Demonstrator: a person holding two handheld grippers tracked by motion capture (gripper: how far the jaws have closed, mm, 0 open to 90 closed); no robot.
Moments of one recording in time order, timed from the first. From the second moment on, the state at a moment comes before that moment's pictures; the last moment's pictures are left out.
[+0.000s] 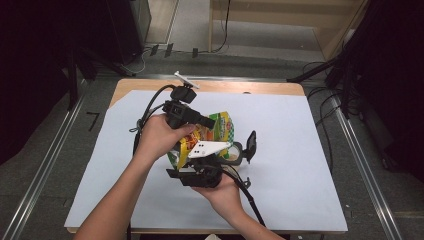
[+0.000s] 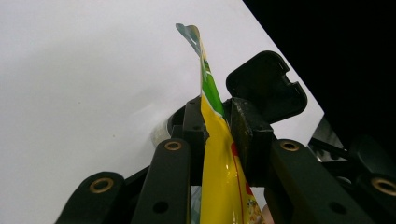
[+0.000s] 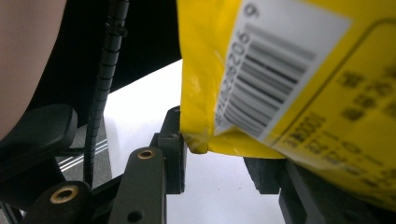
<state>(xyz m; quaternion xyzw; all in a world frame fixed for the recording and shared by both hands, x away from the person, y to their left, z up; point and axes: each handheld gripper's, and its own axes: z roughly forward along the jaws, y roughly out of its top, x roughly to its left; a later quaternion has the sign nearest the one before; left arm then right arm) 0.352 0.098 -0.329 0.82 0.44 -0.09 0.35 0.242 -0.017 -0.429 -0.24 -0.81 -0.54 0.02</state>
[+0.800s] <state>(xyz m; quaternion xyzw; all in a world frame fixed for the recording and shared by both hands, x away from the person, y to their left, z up) 0.365 0.093 -0.331 0.83 0.44 -0.12 0.33 0.246 -0.023 -0.425 -0.24 -0.81 -0.54 0.03</state>
